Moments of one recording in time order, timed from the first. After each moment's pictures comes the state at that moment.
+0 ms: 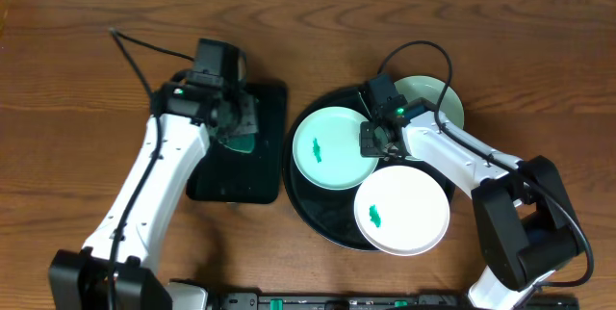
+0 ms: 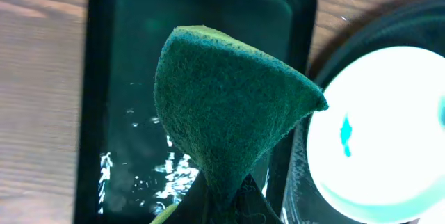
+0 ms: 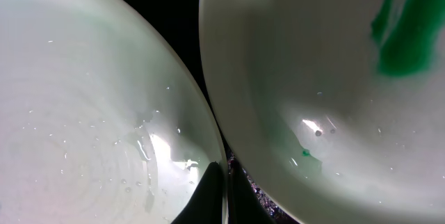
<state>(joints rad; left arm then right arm) -0.22 1.51 1.24 -0.94 0.00 -0.30 0.49 1.84 1.13 -0.64 0.05 0.50</state>
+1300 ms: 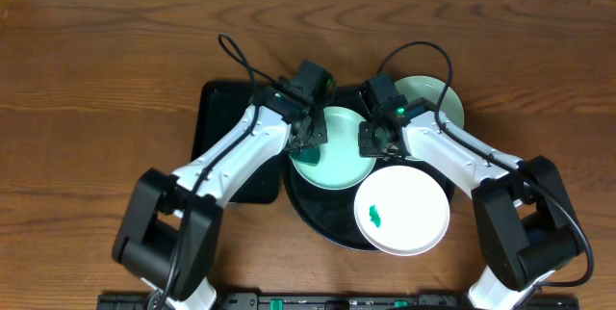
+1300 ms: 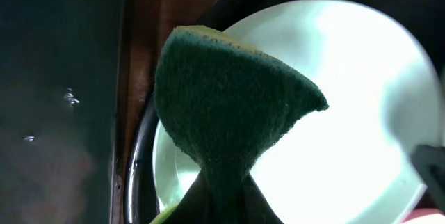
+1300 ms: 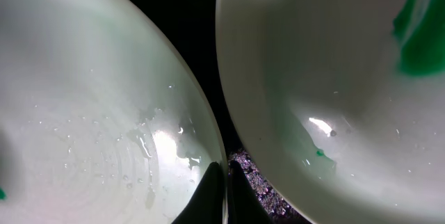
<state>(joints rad) -0.53 1.79 1.24 -0.74 0.01 -0.64 0.49 1.84 1.13 -0.63 0.02 0.50</state>
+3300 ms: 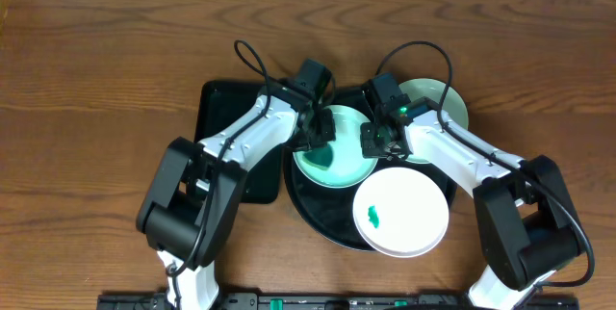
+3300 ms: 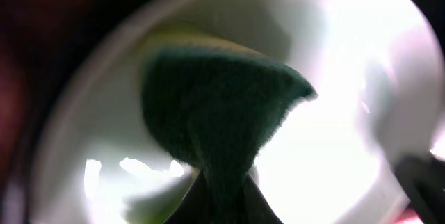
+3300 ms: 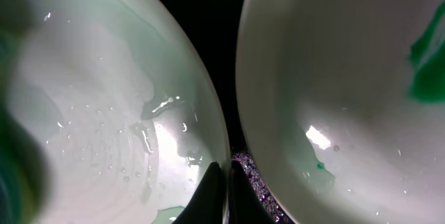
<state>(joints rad) -0.51 1.94 1.27 -0.64 0.26 -0.63 0.48 1.84 1.13 -0.63 0.00 0.43</state>
